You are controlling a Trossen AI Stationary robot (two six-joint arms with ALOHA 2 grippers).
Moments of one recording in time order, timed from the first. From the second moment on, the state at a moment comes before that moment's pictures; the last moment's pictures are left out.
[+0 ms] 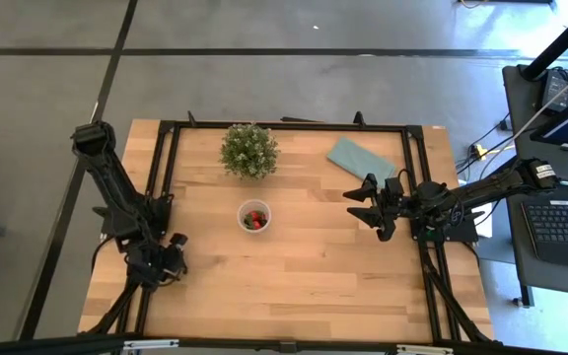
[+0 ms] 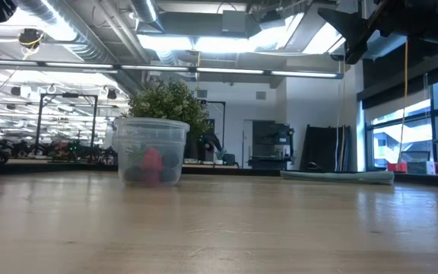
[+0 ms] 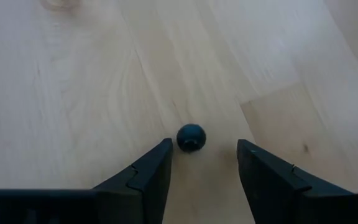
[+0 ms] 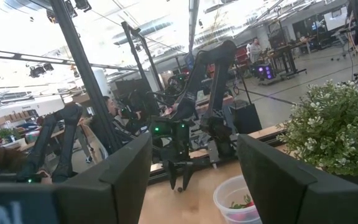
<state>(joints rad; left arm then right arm) -1.19 1.02 0.21 -0.30 -0.30 -0.83 0.20 0.85 0.22 0.89 0.17 0.33</state>
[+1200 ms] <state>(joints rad) -1.19 1.06 0.21 -0.21 -0.41 -0.82 0.20 0.85 0.22 0.89 0.17 0.33</state>
